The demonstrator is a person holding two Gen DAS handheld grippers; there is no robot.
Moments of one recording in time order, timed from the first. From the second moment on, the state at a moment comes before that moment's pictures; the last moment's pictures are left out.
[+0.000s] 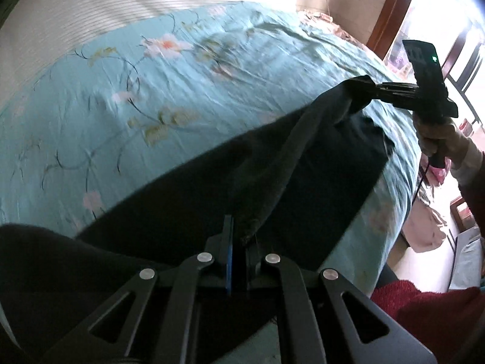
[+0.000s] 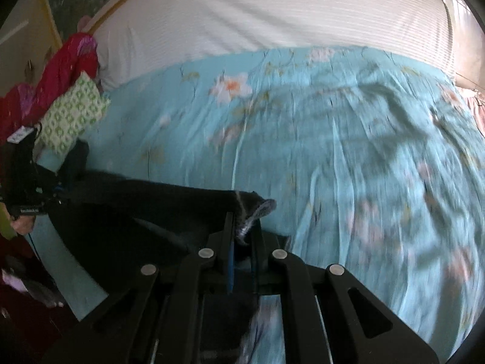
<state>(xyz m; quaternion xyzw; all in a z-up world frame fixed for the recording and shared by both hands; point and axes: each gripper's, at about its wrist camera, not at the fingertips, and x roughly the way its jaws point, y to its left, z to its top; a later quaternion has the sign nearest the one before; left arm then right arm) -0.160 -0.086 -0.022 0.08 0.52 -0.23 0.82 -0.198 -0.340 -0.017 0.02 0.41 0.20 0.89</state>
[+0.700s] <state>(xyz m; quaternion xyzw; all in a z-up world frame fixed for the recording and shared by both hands) -0.234 -0.047 -0.039 -0.01 0.52 -0.21 0.83 -0.294 -0.363 -0.027 0.09 0.41 0.10 0.90</state>
